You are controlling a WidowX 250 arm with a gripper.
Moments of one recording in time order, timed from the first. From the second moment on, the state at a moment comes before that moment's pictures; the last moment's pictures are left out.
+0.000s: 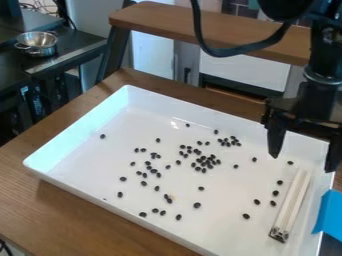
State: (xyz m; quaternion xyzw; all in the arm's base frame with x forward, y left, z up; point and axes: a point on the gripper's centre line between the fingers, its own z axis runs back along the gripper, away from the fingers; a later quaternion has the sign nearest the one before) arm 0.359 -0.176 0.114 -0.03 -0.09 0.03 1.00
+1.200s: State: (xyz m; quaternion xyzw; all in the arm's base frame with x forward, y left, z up) arm 0.383 -0.168 0.053 0.02 -0.08 0.04 1.00
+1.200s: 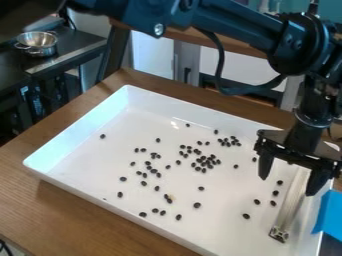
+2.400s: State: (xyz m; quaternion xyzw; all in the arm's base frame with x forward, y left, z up) arm 0.374 -0.169 0.019 0.02 -0.04 0.07 1.00
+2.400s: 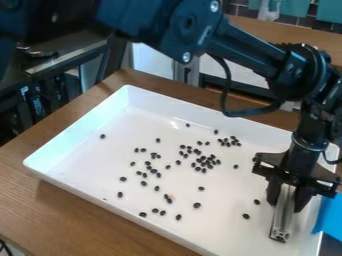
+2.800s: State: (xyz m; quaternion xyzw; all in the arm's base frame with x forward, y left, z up) arm 0.367 -0.138 0.016 0.04 -0.03 0.06 1.00
